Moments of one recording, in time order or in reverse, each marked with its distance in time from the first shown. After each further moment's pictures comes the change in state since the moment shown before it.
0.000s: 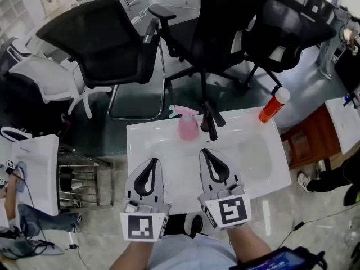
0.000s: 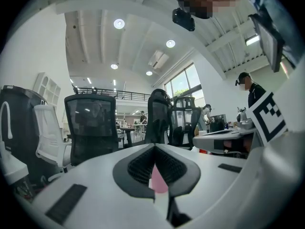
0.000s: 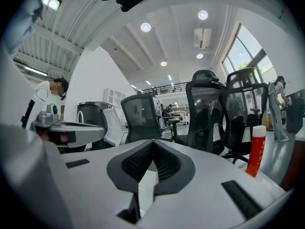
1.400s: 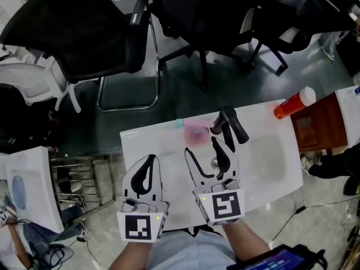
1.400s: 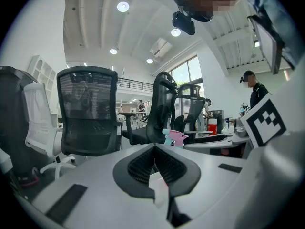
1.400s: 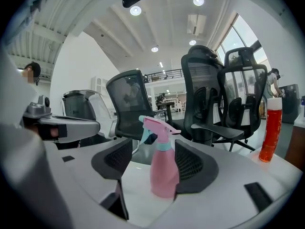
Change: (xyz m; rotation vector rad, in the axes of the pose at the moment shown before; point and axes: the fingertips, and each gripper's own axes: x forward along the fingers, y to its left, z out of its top) left arm 0.099 0.067 -0.065 -0.008 0.124 -0.069; right arm 0.124 -0.025 -0.070 0.078 0.160 -0.106
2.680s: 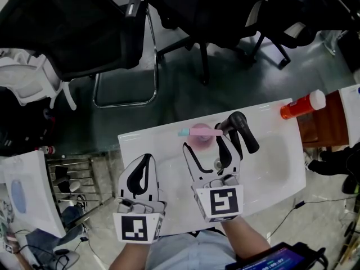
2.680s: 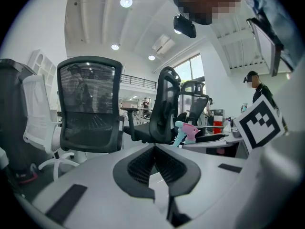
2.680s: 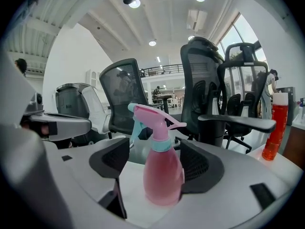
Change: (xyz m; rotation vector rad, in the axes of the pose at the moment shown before) left arm 0.031 0.029 -0.019 -0.034 0.039 -0.005; right arm 0.050 -0.015 -0.009 -0.005 0.038 -0.069
